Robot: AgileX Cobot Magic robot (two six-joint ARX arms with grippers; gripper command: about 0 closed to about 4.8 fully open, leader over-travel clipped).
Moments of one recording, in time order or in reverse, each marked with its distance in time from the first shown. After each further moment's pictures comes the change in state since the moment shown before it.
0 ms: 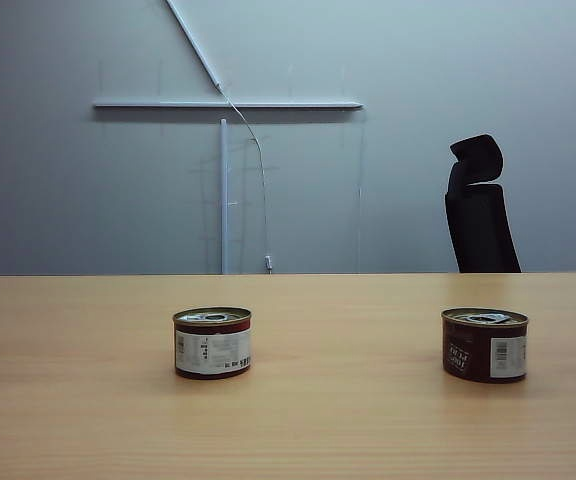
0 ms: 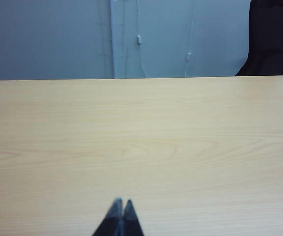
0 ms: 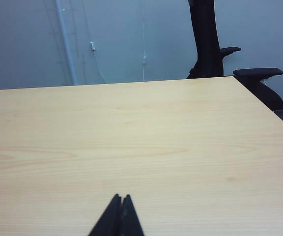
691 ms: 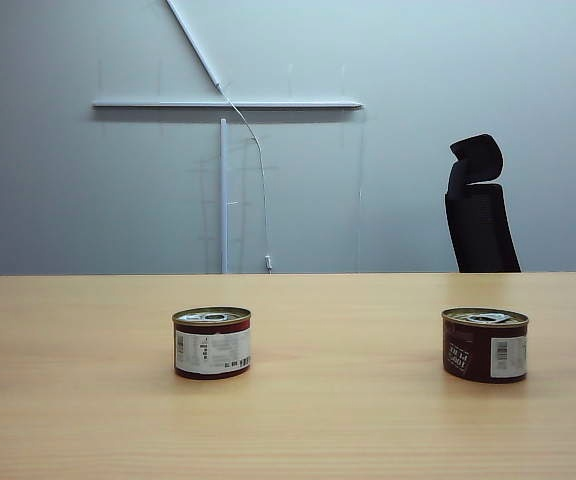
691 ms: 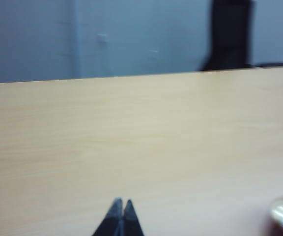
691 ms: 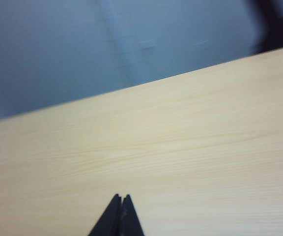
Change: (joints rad) left arm -0.206 0.010 0.000 0.000 -0.031 0.000; right arm 0.000 0.000 0.000 0.015 -0.262 0.303
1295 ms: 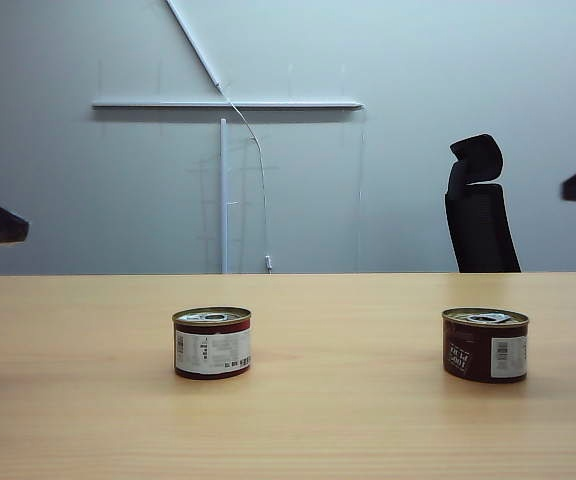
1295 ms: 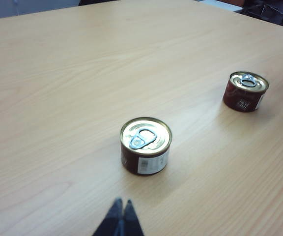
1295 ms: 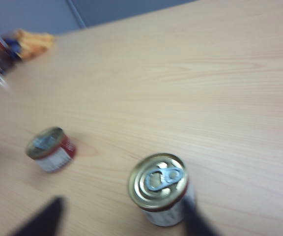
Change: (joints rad) left arm -0.430 0.194 0.000 -0.006 0.004 0.000; right arm 0.297 0.109 0.000 -0.098 -0.040 -0.056
